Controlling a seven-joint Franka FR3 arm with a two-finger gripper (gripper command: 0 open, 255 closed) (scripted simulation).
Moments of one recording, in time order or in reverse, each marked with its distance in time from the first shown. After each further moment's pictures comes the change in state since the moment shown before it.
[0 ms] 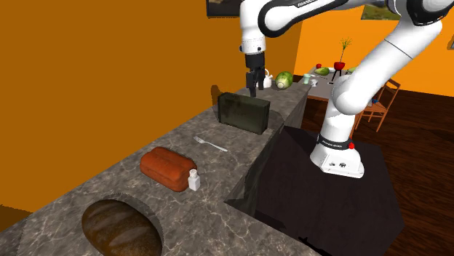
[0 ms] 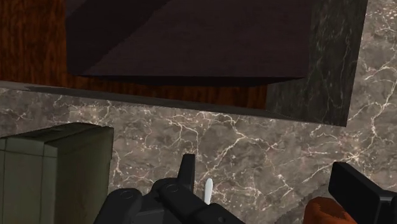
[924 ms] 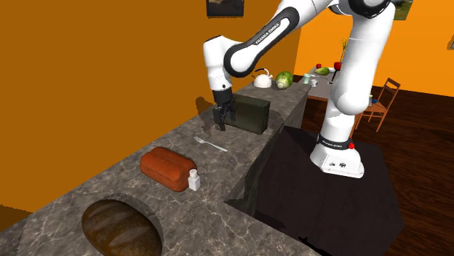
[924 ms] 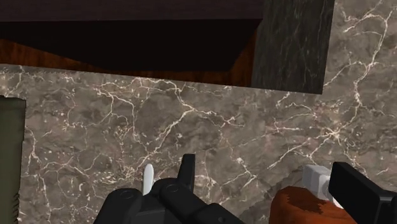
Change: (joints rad) arm 0.048 0.512 0.155 0.175 -0.020 0.315 0.224
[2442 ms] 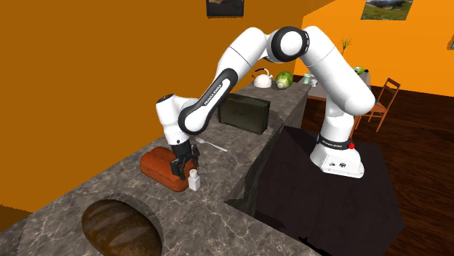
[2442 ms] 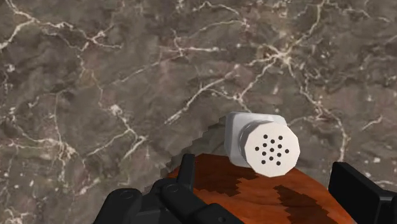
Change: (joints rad) arm 0.211 0.809 -0.034 0.661 -0.200 0.098 0.254
